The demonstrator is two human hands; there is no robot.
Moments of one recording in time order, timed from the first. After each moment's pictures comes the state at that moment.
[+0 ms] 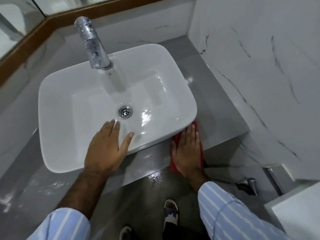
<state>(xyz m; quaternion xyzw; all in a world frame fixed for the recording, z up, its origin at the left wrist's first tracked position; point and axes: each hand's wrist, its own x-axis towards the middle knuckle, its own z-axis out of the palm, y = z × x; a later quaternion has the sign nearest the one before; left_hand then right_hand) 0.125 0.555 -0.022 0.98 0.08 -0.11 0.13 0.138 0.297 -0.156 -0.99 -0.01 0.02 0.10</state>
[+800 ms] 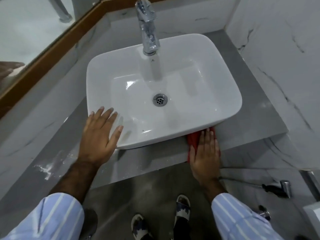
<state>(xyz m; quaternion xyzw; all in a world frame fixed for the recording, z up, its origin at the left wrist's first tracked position) 0.070 0.690 -0.028 0.99 0.04 0.03 0.12 0.072 0.349 -0.170 -0.99 -0.02 -0.07 0.12</state>
